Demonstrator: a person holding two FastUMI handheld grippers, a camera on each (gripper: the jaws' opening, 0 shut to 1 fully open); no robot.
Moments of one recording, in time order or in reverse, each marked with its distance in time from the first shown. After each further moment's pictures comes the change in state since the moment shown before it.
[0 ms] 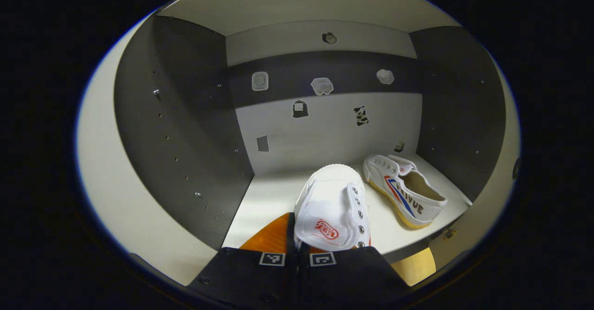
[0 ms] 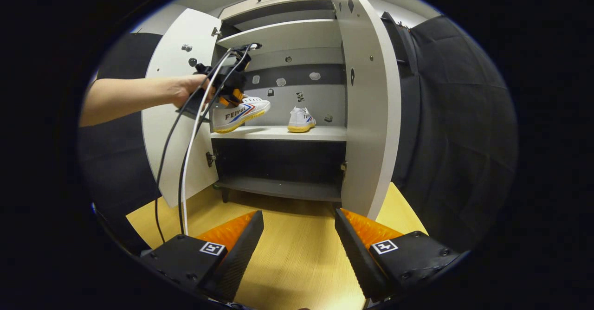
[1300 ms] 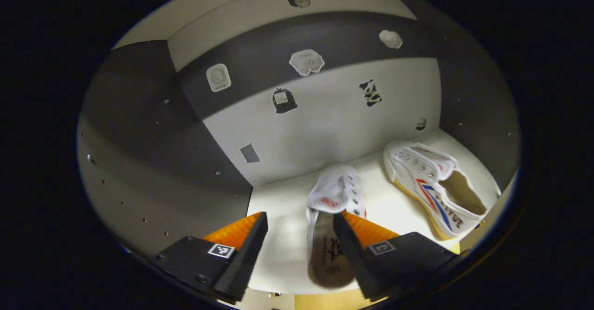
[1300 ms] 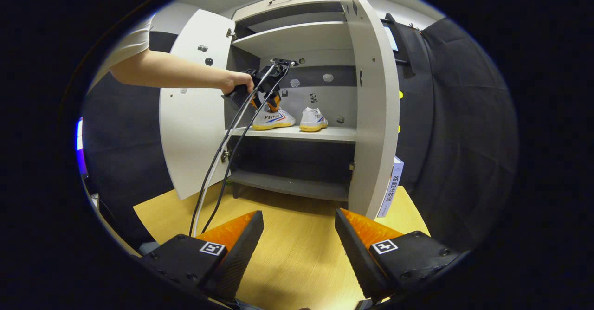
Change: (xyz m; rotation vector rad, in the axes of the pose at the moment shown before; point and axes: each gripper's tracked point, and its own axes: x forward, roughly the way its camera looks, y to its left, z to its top) left arm 0.033 -0.006 0.020 0.183 0.106 0.000; right arm -0.019 0.007 0.007 -0.046 -0.015 0.107
